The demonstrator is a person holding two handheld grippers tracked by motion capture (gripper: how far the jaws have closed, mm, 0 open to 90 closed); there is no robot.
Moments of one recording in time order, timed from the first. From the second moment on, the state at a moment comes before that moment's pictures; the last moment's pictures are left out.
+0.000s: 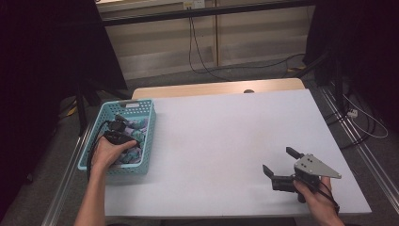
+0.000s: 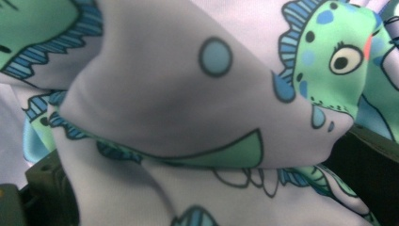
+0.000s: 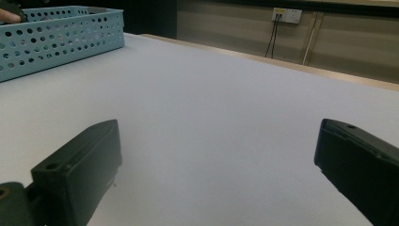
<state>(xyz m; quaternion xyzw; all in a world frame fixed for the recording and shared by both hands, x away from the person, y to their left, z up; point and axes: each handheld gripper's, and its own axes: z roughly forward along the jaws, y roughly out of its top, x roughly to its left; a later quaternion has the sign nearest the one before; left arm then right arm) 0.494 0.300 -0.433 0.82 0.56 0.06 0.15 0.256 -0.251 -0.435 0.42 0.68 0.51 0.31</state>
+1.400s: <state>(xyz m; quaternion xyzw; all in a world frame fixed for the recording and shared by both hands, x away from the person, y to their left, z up) 0.488 0.284 -0.413 0.85 0.51 0.04 0.14 0.257 -0.250 -0.434 0.41 0.68 0.51 0.32</state>
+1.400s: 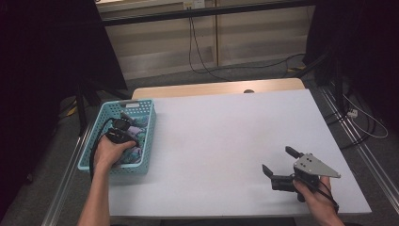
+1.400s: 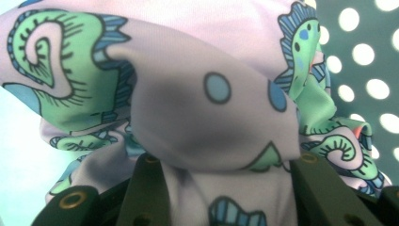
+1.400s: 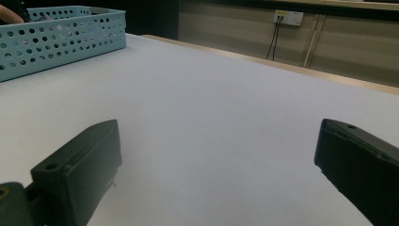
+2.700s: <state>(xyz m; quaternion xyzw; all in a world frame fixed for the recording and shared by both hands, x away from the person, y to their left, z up) 0.447 0.316 -0.358 0.74 0.53 0.21 0.35 0.256 -0.250 -0.433 0.41 0.68 0.51 0.32</state>
